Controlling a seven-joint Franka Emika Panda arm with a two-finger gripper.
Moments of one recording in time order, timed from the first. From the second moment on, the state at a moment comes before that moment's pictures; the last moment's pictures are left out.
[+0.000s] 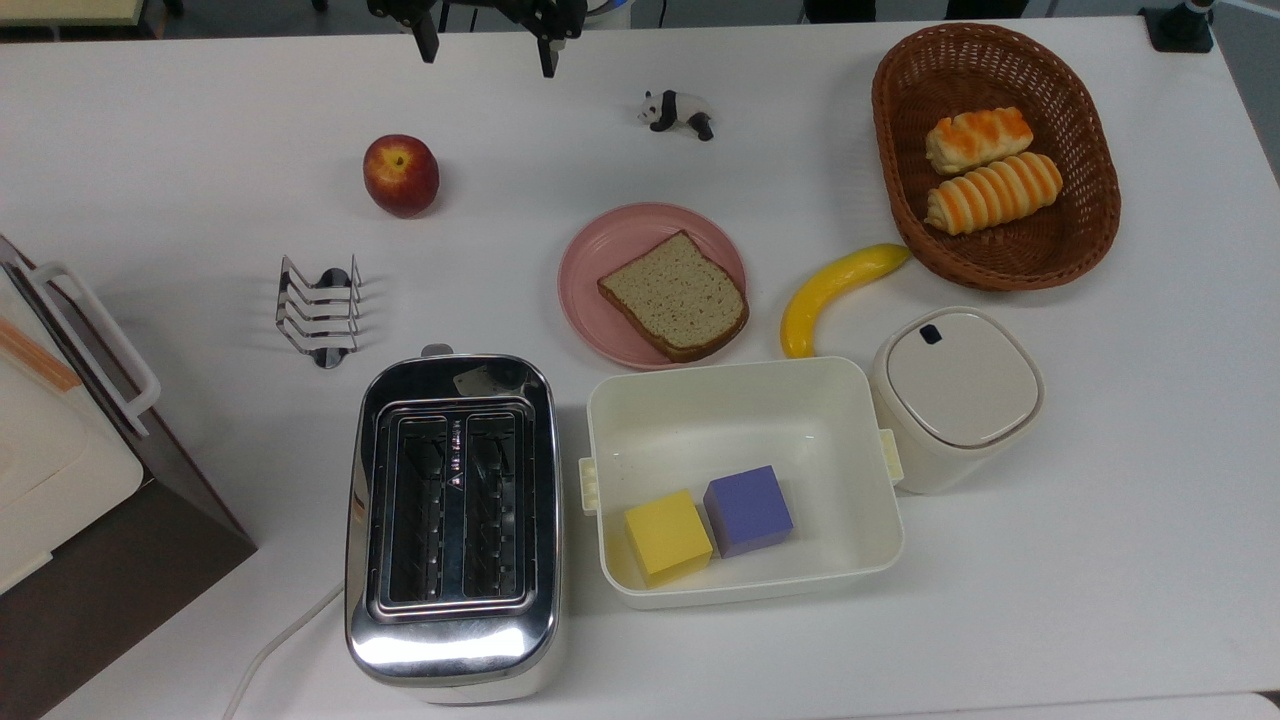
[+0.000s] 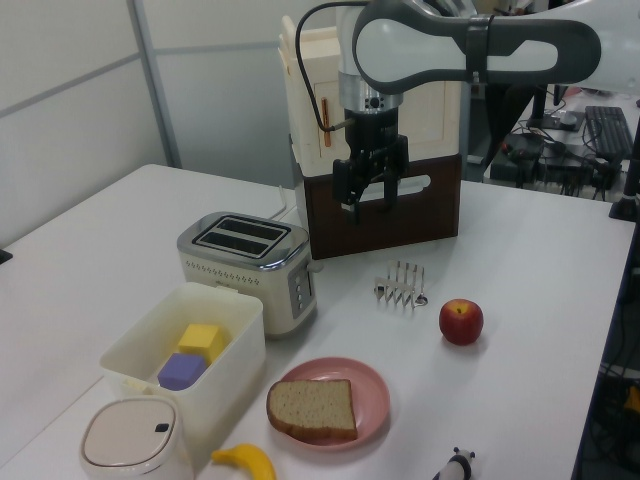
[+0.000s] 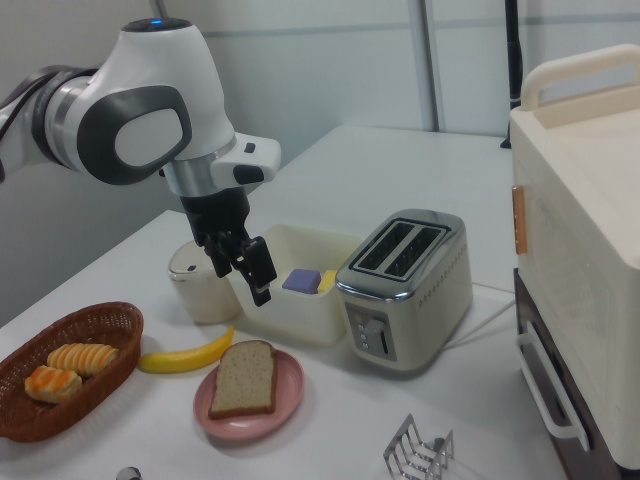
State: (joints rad) arm -0.09 0.05 0.04 -1.55 0.04 1.61 0.13
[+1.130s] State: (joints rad) arm -0.09 0.07 0.03 -1.55 0.04 1.63 0.09
